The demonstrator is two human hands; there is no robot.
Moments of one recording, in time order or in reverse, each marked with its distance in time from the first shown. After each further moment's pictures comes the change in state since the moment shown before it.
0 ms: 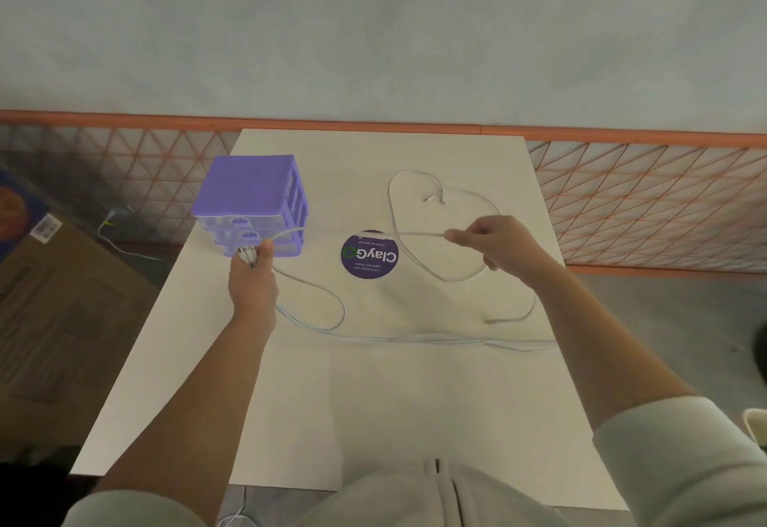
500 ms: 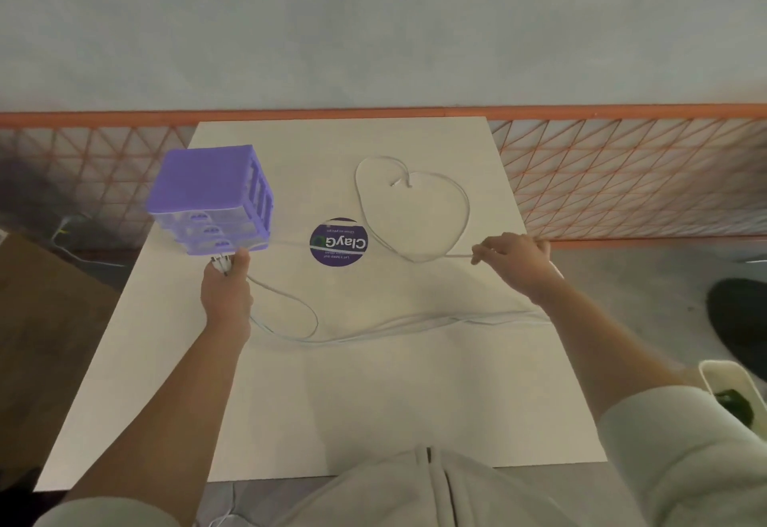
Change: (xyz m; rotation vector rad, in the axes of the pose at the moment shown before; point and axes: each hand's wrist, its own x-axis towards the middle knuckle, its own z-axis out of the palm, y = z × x) left_hand -0.010 -0.022 0.003 0.049 -0.033 0.002; right_hand -0.024 0.095 -0.013 -0.369 0.123 0.038
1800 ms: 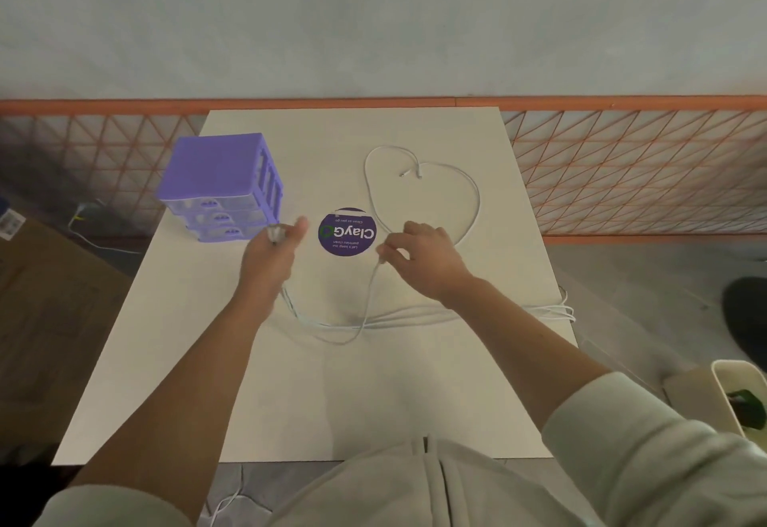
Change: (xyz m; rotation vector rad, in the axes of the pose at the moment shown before) left_hand -0.048 0.051 0.024 0.106 -0.319 0.057; right_hand -0.017 -0.110 0.058 -0.025 -0.001 -0.450
